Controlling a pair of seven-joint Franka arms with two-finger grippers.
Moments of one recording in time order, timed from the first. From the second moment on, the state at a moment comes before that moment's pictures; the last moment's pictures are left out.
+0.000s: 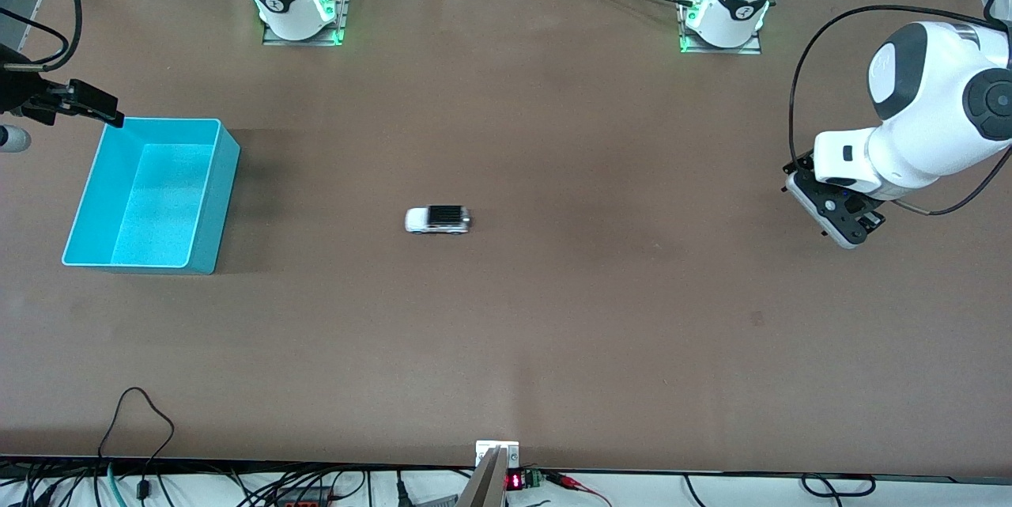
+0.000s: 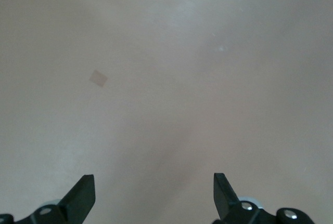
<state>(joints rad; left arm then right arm) 0.22 0.15 -0.27 -1.89 0.04 2.00 0.75 -0.07 0.01 0.00 -1.64 -0.05 1.52 -0.05</state>
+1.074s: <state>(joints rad) 0.22 0.14 -0.23 -1.78 0.04 2.00 0.09 -0.07 0.01 0.00 -1.64 -0.05 1.52 -0.05</state>
